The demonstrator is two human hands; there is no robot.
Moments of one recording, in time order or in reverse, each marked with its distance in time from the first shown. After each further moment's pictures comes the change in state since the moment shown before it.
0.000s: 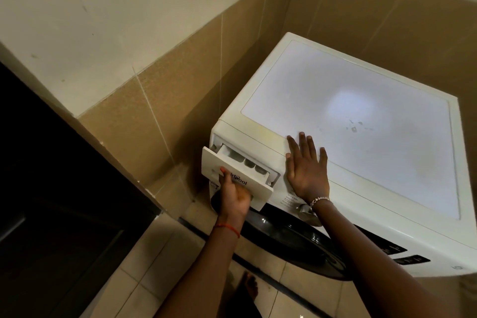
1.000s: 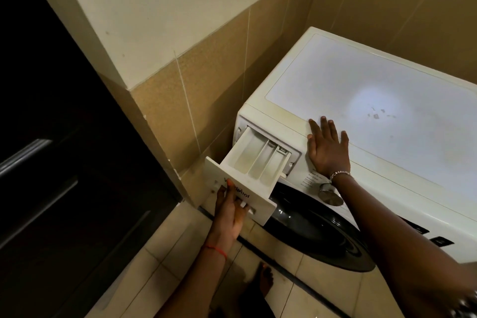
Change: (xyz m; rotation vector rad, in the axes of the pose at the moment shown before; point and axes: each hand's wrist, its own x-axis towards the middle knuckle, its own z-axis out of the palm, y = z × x) left_hand -0.061 0.031 -0.090 0.280 -0.006 0.073; right_hand 0.000 0.001 -0.001 -0.017 -0.015 -0.012
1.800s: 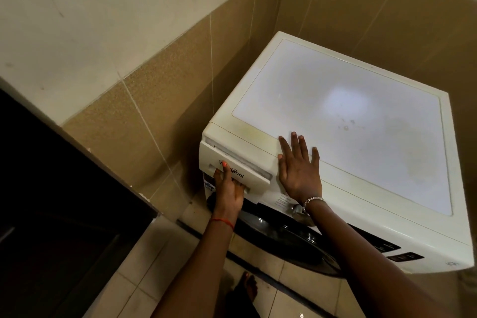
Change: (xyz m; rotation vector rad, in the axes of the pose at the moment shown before) left_hand 0.080 -0.015 0.097 0.054 0.014 0.033; right_hand 0.002 0.002 0.004 0.016 0.013 -0.006
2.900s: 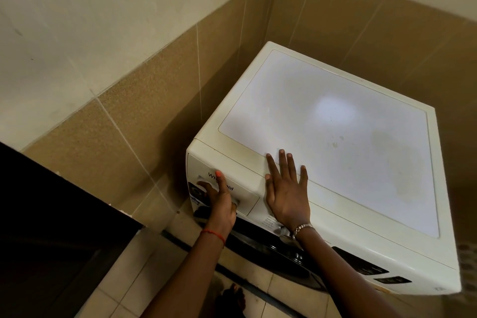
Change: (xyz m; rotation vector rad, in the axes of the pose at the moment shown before) left_hand -0.001 0.000 0.037 0.220 0.119 0.018; right_hand 0.001 0.001 0.004 0.035 0.039 -0.006
